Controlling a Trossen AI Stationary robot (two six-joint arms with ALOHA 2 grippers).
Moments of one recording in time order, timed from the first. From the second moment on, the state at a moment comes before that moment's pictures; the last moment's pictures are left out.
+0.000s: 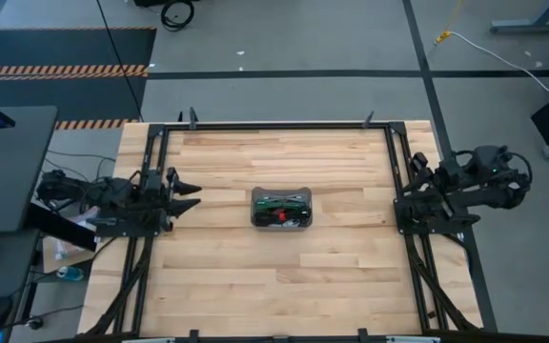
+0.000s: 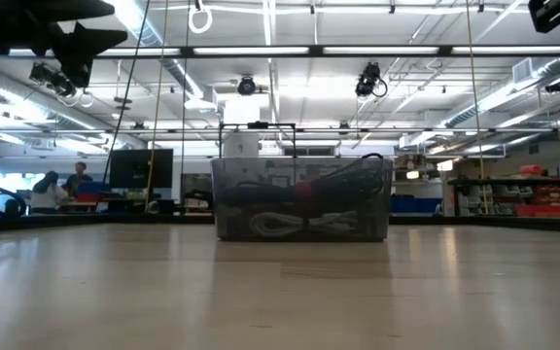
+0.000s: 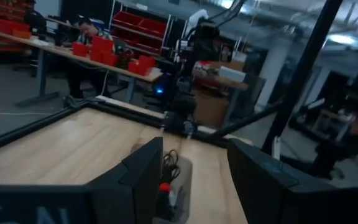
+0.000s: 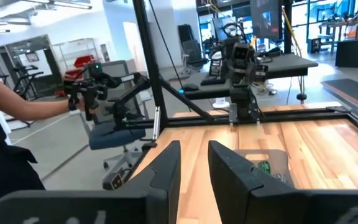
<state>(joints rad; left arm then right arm) -0.27 0.16 0.22 0.05 -0.40 -0.26 0.10 0.01 0.67 -0.66 -0.17 0.16</state>
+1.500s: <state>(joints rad) -0.27 0.17 0.22 0.07 -0.50 -0.19 0.10 0.01 0.67 -0.36 0.04 0.25</state>
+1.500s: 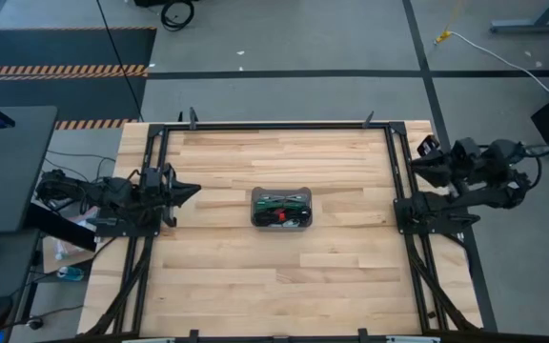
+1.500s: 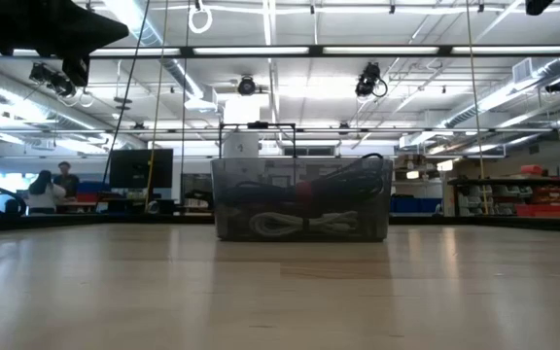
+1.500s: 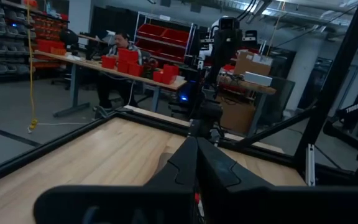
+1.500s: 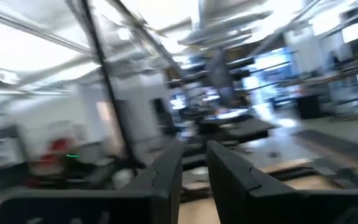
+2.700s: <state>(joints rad) -0.27 0.19 0.22 -0.01 -0.49 -0.09 0.10 0.02 0.28 -0.18 0.29 0.15</state>
